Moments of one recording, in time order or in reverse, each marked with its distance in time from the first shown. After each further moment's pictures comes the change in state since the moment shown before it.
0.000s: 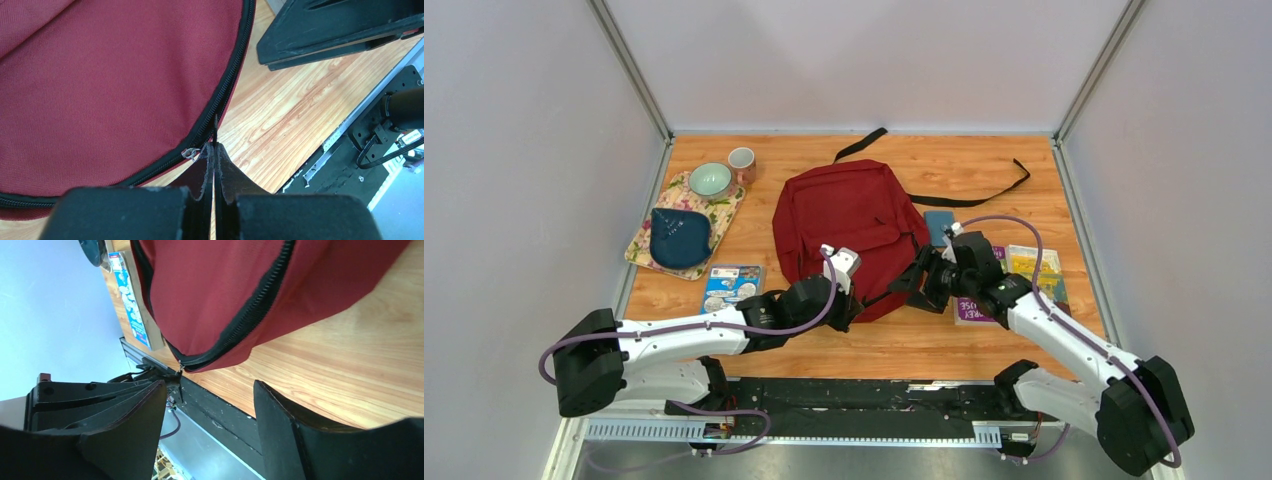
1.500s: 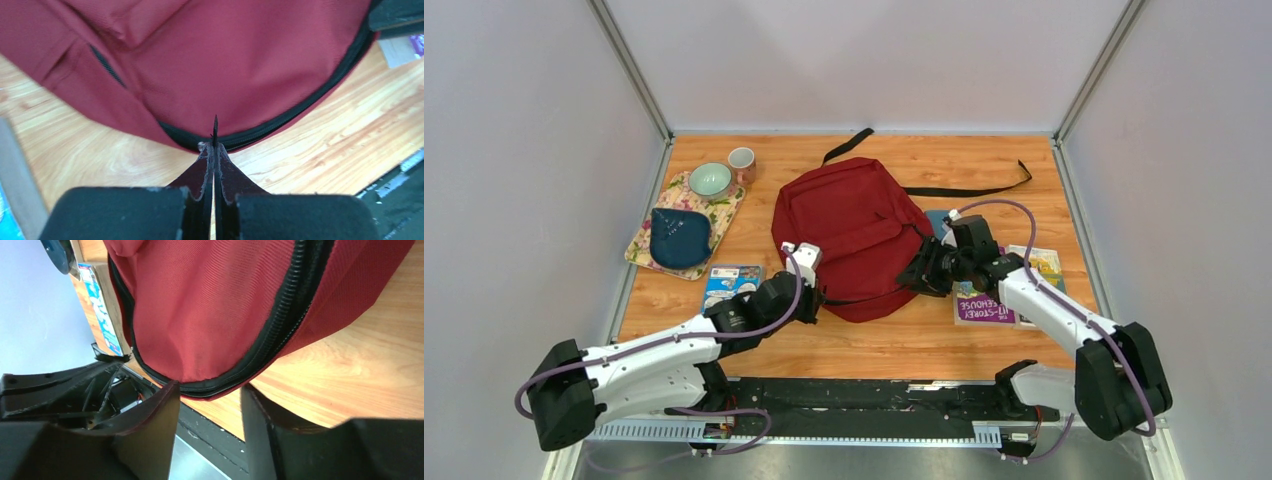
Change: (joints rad) left arm 0.147 -0.232 -0.113 -0.179 -0.137 0.055; right arm -0.096 0.194 0.087 -0.005 -0.042 -0.162
